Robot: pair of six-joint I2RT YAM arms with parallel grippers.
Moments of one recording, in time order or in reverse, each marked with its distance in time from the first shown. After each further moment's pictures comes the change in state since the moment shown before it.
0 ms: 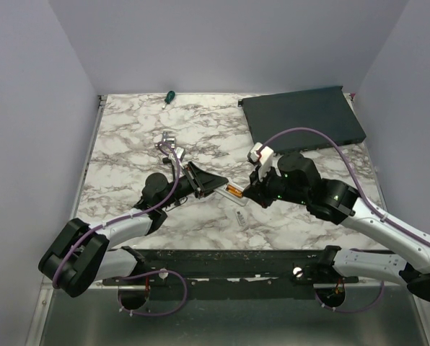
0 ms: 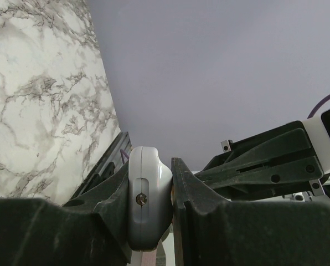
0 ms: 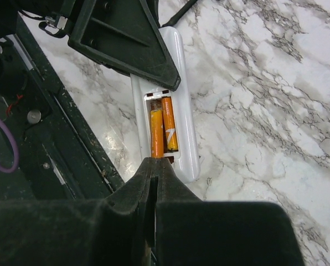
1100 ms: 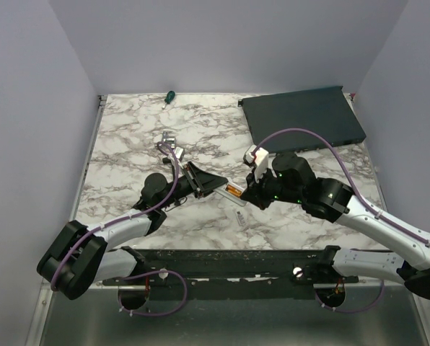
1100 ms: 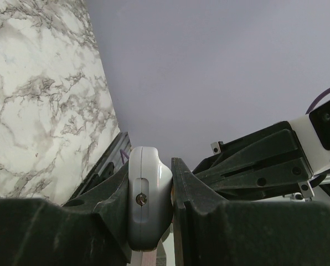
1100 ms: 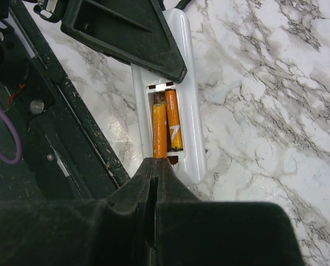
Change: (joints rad) left arm 0.000 -0.020 0.000 -0.015 -0.001 0.004; right arm 0.000 0.039 0.000 -0.016 -0.035 0.009
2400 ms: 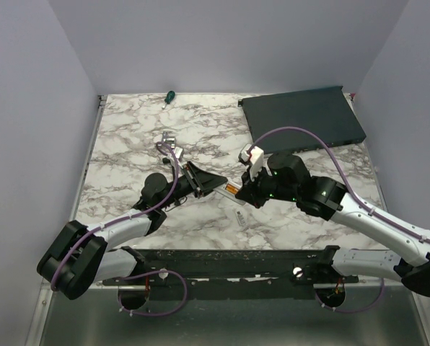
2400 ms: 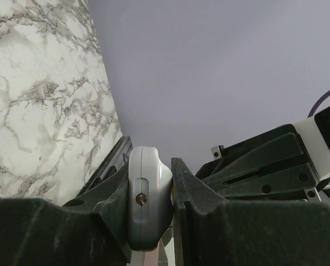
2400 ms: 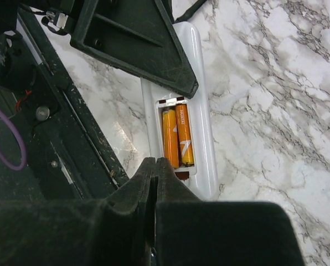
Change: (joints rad) left arm 0.000 0.000 0.000 -0.006 -0.010 0.008; right arm 0.000 0.040 -0.001 0.054 -0.023 0.005
